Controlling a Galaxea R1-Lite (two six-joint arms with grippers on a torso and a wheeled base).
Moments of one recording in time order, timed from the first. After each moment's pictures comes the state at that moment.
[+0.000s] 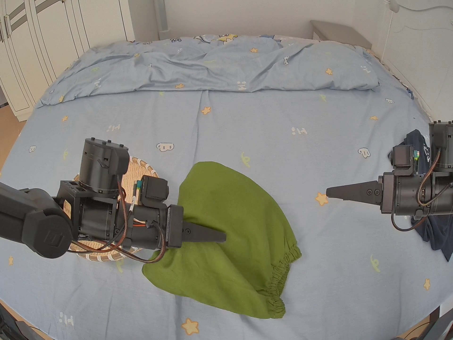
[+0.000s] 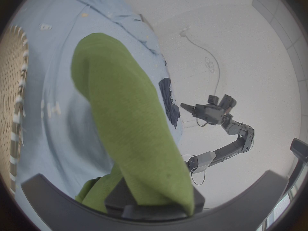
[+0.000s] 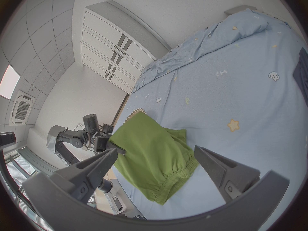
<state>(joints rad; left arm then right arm) -0.51 1.69 -0.83 -0.31 -0.72 -0.53 0.35 1.43 -0.78 -0.20 0.55 0.36</state>
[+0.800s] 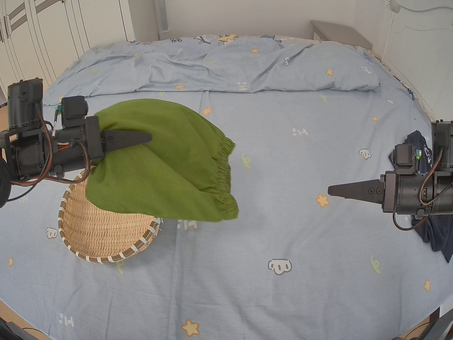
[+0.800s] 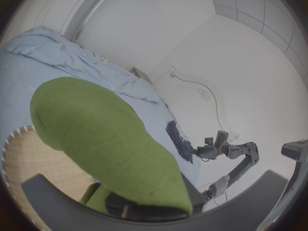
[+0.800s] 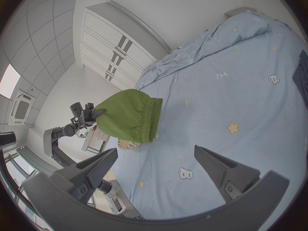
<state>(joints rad) -0.20 1.51 -1.00 -0.30 -0.72 -0.39 0.35 1.42 -0.78 -0.20 0.54 0.36</state>
